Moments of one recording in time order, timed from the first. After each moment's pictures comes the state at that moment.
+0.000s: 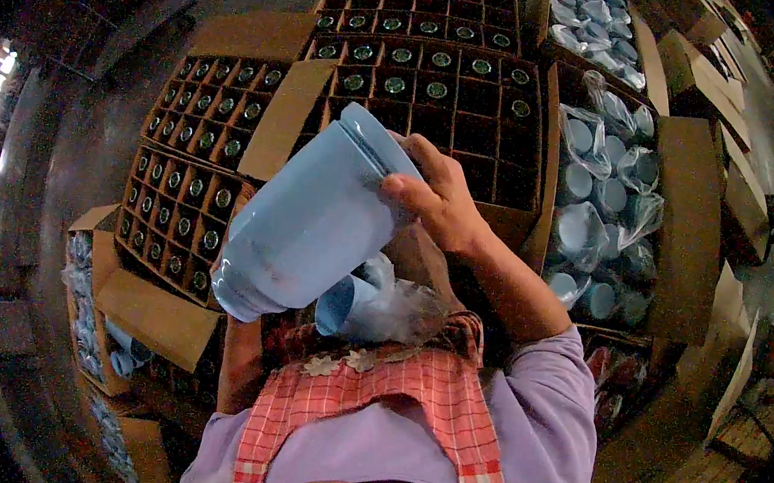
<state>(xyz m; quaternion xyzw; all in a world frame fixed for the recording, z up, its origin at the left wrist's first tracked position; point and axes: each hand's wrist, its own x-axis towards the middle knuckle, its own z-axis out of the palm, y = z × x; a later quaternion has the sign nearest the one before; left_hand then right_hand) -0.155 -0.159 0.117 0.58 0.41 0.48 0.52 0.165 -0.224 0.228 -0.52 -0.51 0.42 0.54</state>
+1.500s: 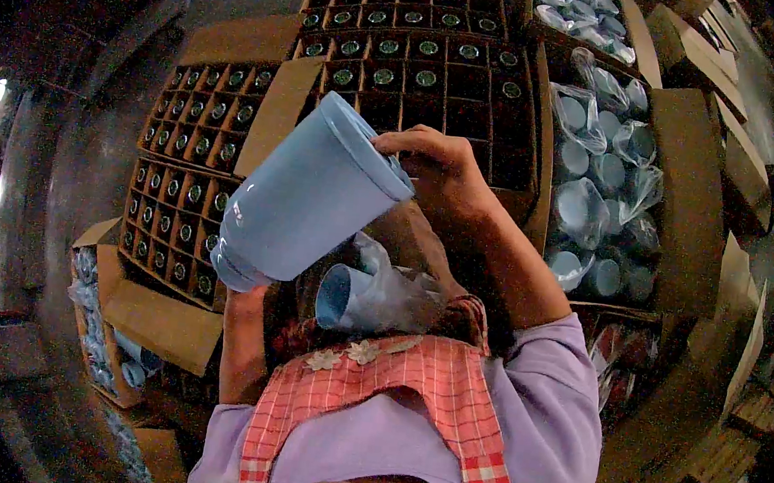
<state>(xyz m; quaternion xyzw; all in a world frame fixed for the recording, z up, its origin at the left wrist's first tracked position) -0.158 -0.139 0.087 0.37 0.32 0.45 0.75 0.182 -0.219 0.190 -0.45 -0.60 0.28 0.60</state>
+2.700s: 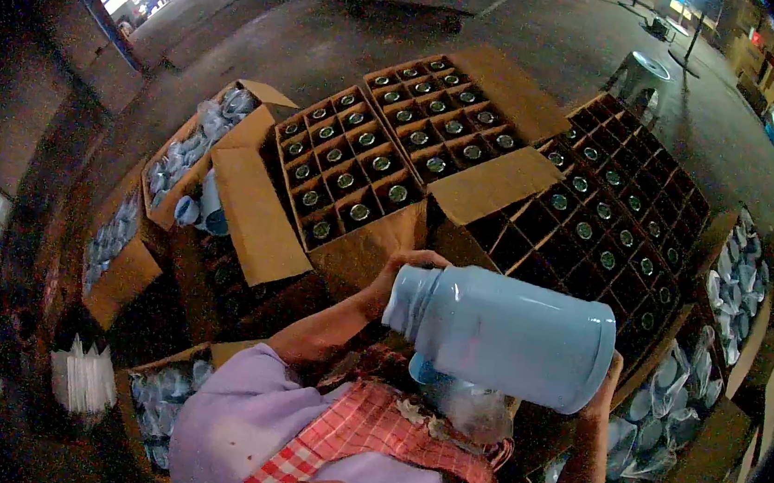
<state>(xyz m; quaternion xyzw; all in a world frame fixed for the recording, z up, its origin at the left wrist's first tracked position) -0.150 -0.157 0.167 0.53 0.26 0.45 0.67 0.233 -0.252 0.131 -0.56 -0.36 0.48 0.57</state>
